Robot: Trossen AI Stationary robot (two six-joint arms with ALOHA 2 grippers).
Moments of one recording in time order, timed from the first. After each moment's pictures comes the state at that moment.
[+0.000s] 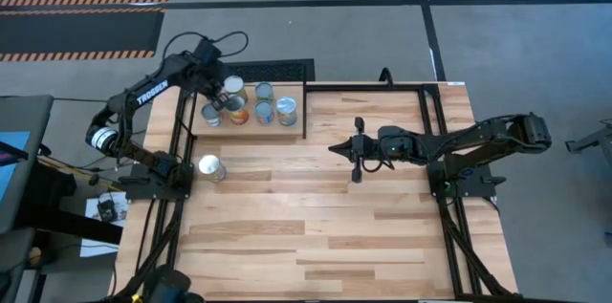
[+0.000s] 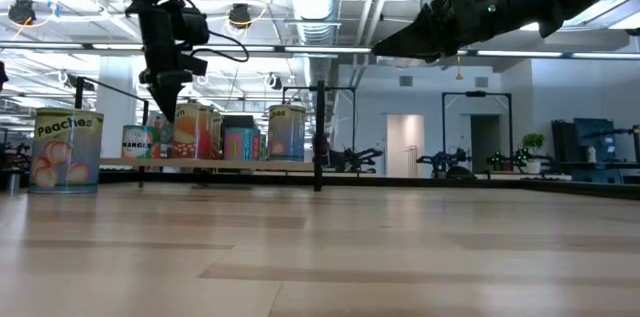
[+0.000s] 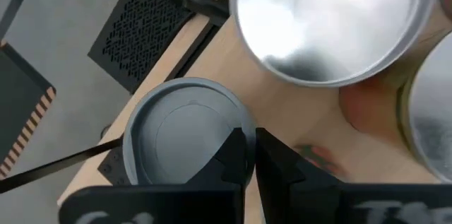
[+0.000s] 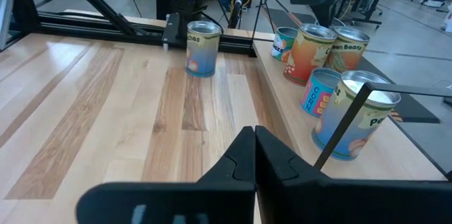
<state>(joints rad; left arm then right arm) 1.07 1.41 1.11 -0.90 -0.10 0.40 -0.06 1.26 0.55 0.50 0.08 -0.13</state>
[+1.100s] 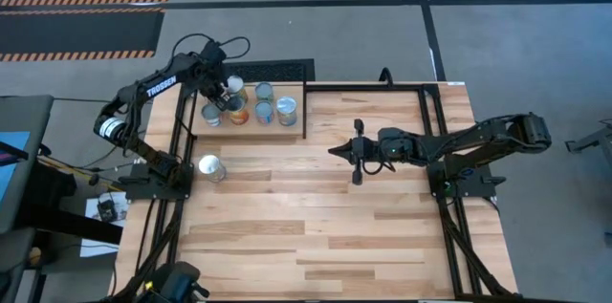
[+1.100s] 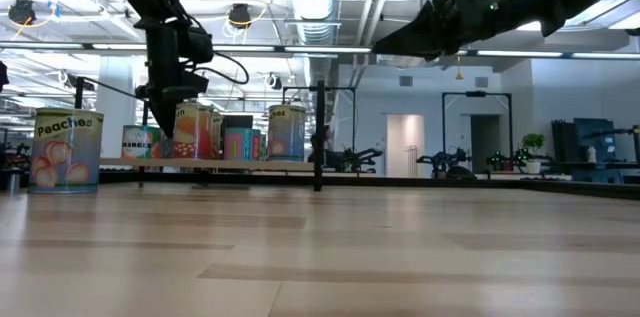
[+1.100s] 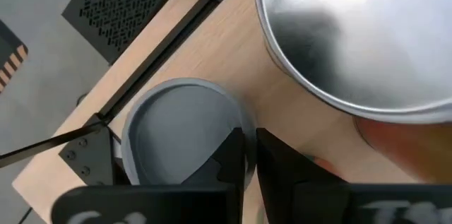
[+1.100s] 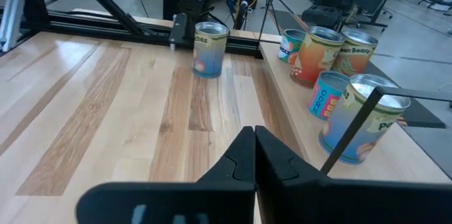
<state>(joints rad) 1.09 1.52 1.11 -0.90 -0.10 0.29 -0.05 1.26 0.55 0.50 0.08 -0.14</state>
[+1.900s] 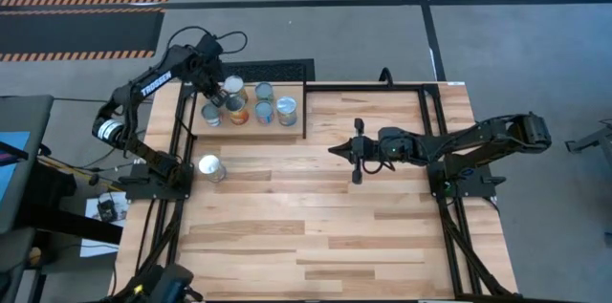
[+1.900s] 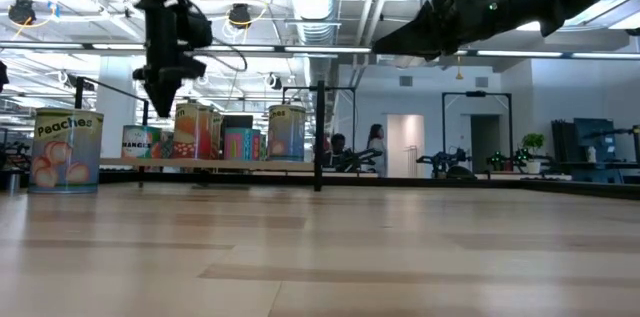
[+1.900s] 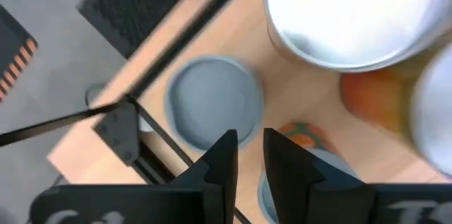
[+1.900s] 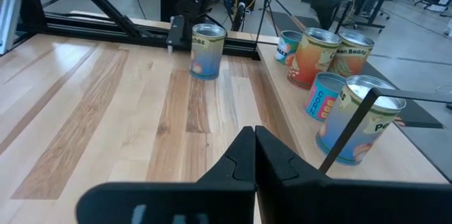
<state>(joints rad) 1.08 1.48 1.23 -1.08 -0.12 0.29 -0.05 1.26 0.55 0.51 0.08 -0.14</state>
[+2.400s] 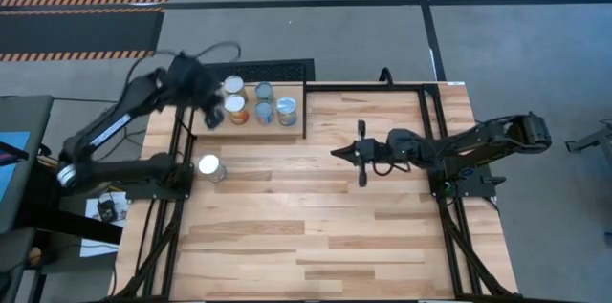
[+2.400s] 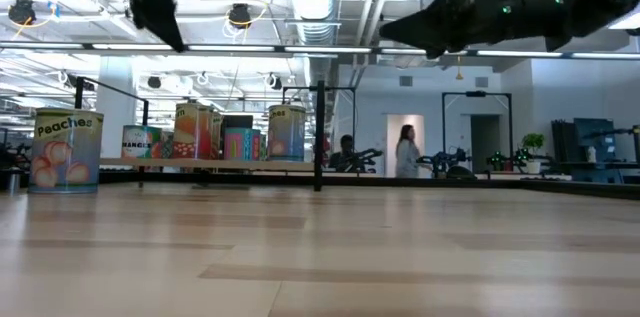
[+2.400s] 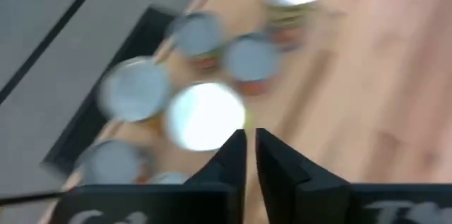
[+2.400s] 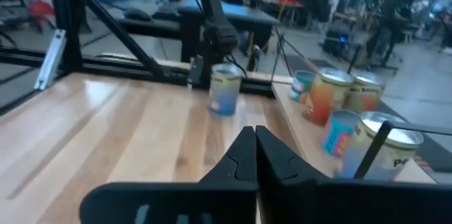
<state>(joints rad) 0.76 0.97 1.11 -1.02 0.04 0.24 -0.06 1.26 0.43 0.80 -0.01 -0.14</state>
